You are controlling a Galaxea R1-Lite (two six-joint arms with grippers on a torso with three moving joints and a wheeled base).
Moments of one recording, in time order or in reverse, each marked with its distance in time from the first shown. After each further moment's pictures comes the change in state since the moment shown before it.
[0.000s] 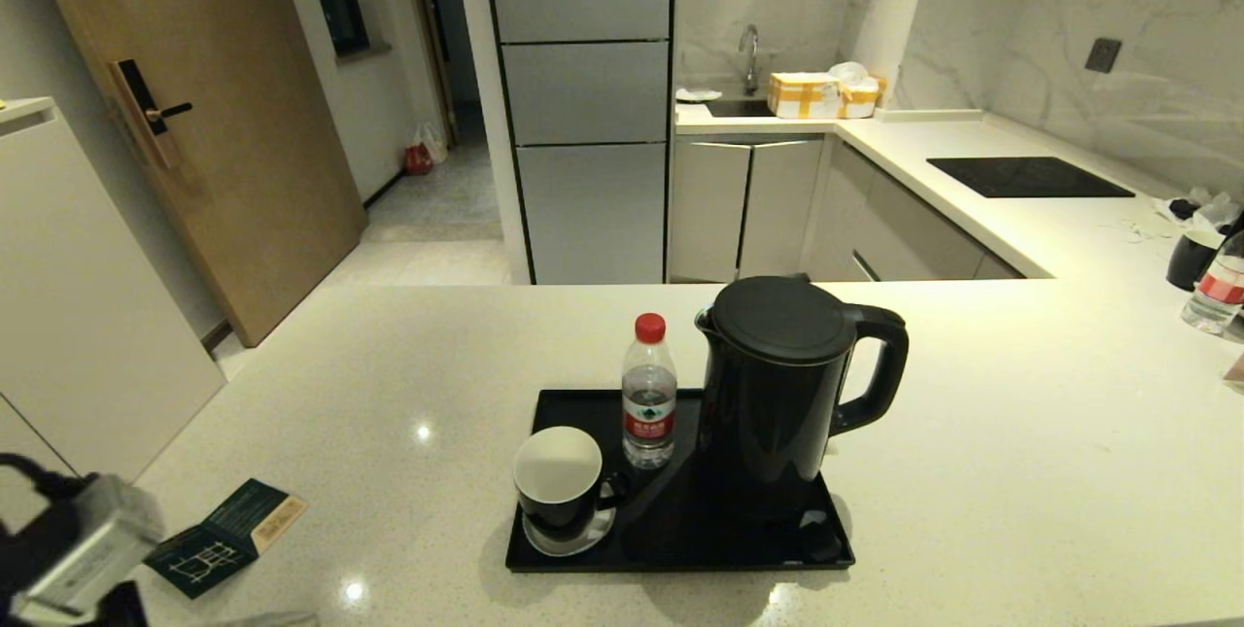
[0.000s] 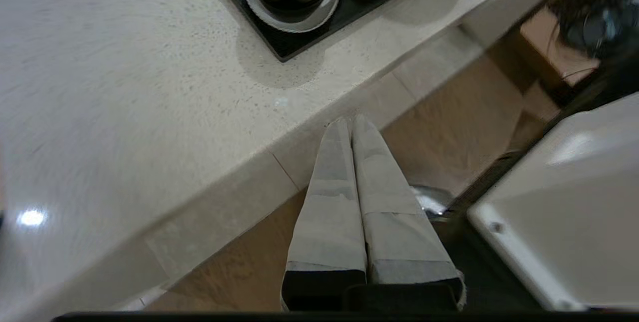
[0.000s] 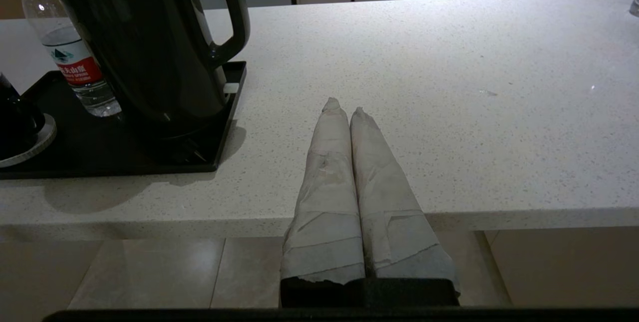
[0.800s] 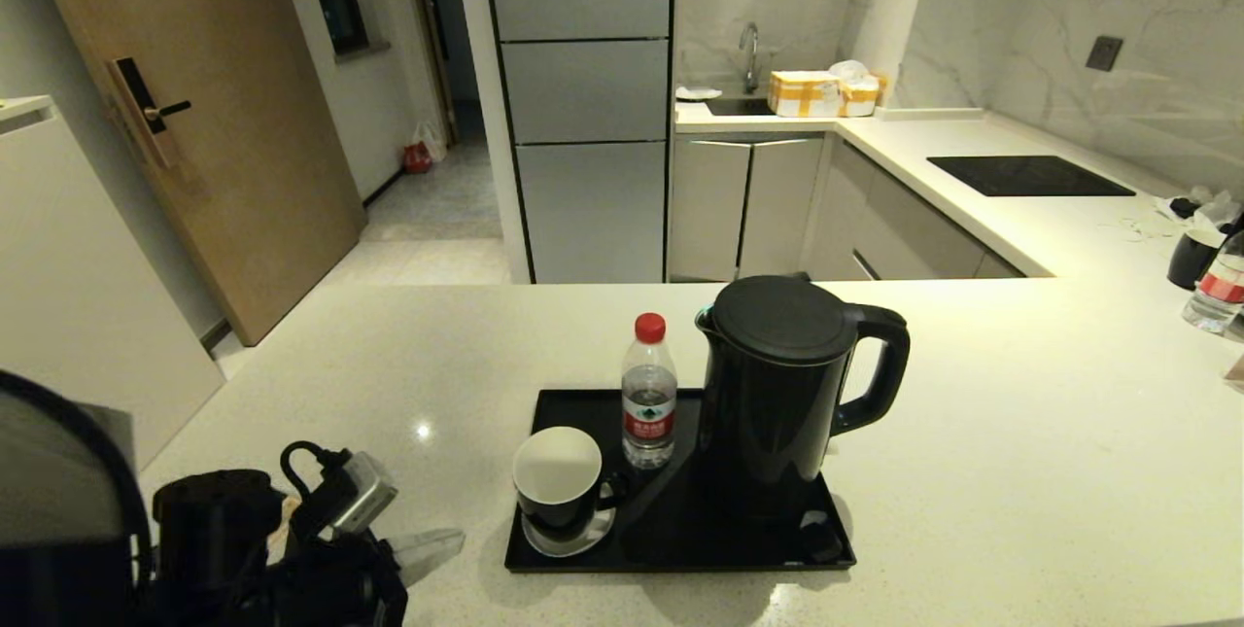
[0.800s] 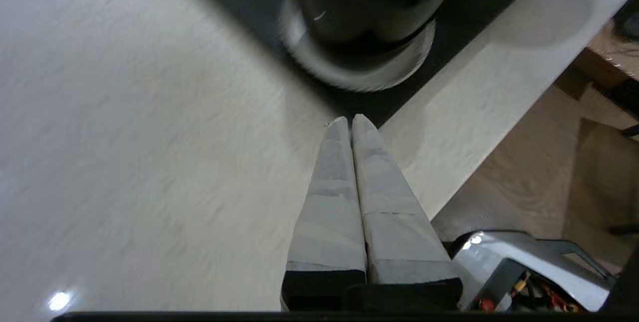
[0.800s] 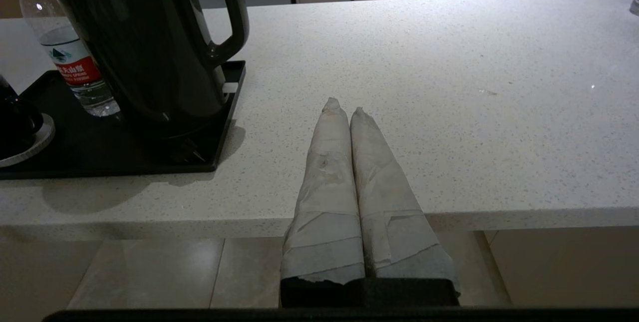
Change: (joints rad) left arm -0.074 1.060 0.337 -1.518 -0.019 0.058; right arm -0.001 0.000 0.000 0.000 0.000 0.000
